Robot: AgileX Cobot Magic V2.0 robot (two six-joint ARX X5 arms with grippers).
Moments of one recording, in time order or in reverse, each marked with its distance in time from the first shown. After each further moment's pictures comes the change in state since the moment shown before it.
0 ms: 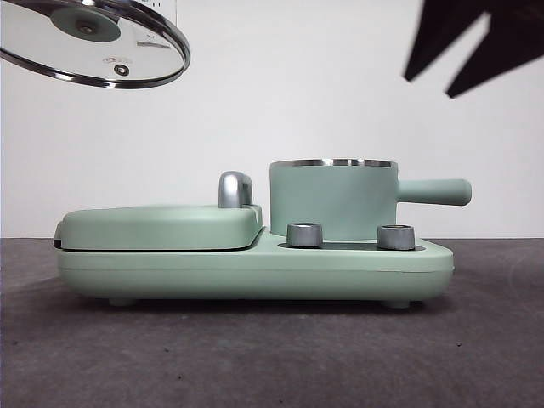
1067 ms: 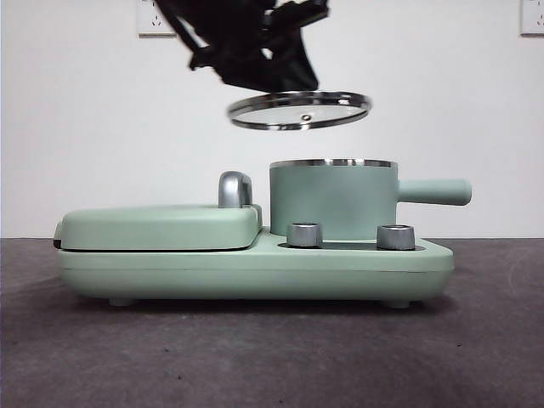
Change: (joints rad) left arm -0.159 0.744 0.312 0.583 0.000 0.003; right arm 0.000 -0.523 -0.288 -0.126 0.156 0.029
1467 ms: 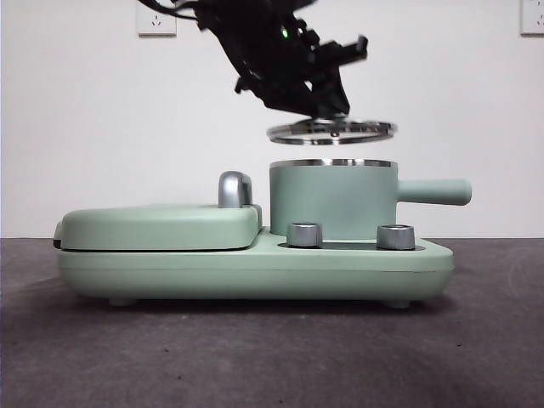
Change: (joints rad) left arm 0.000 0.249 0.238 0.012 0.003 0.047; right arm 0.000 0.000 0.000 0.000 0.000 0.000
